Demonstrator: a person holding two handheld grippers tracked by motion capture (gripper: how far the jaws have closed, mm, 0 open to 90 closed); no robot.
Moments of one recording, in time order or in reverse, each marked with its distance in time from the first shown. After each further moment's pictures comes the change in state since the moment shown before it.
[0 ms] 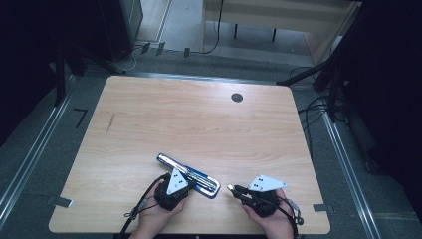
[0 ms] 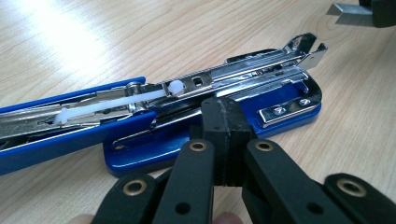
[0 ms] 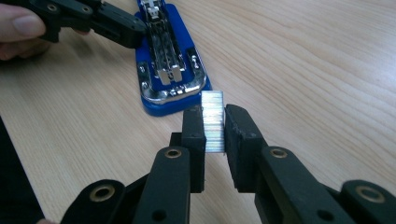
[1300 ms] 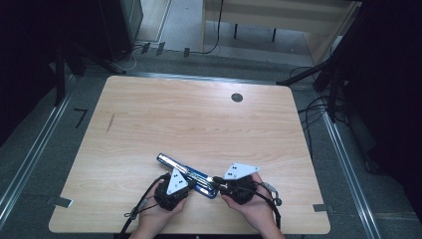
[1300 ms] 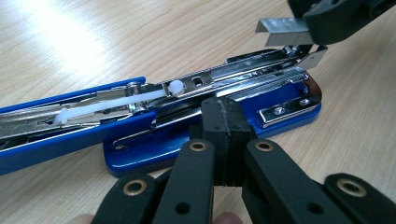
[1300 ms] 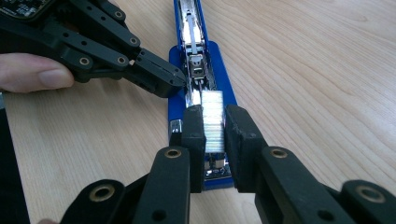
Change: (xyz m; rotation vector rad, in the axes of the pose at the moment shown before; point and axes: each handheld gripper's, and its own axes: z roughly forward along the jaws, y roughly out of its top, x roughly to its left) left arm 0.000 0.000 0.000 -0.002 0.001 -0.002; right arm 0.019 0.050 0.041 0.036 0.091 -0.125
